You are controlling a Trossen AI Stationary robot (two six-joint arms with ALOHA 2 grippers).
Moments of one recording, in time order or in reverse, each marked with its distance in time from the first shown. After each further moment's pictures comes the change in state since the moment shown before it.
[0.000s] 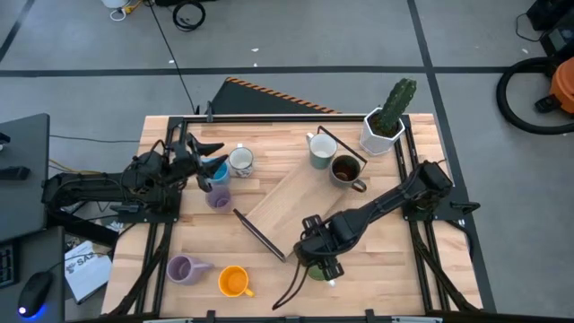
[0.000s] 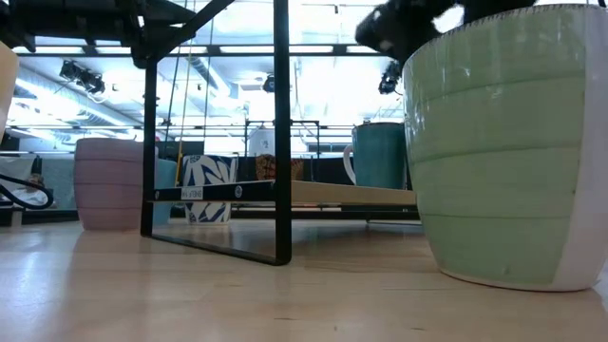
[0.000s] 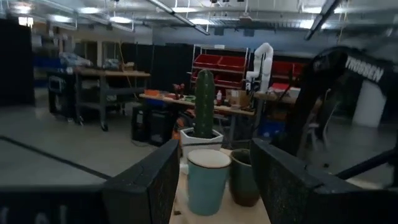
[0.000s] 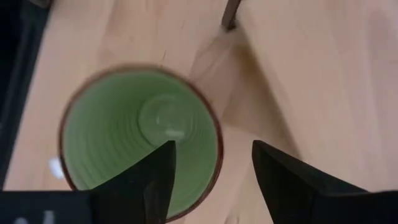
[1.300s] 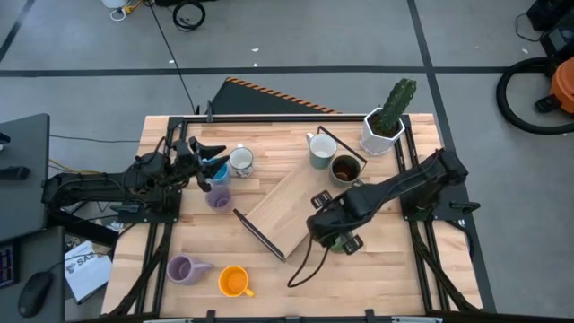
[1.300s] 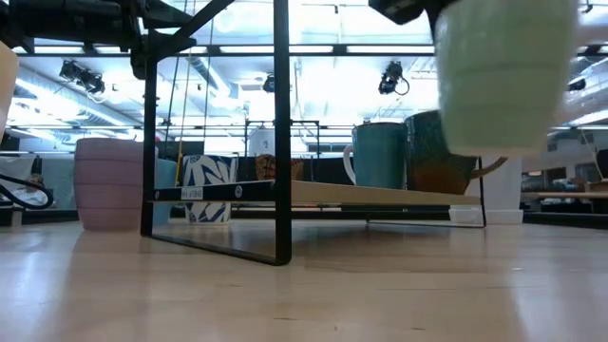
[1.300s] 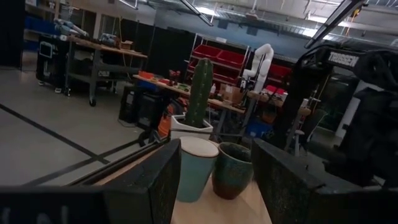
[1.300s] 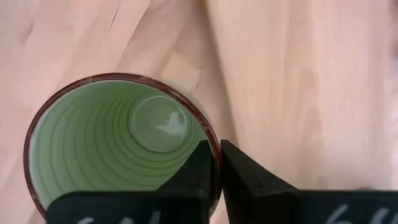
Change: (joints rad) left arm 0.000 0.000 0.000 -0.045 0.004 -0.174; right arm -0.090 -0.181 0.006 -0.243 0.089 -0.304
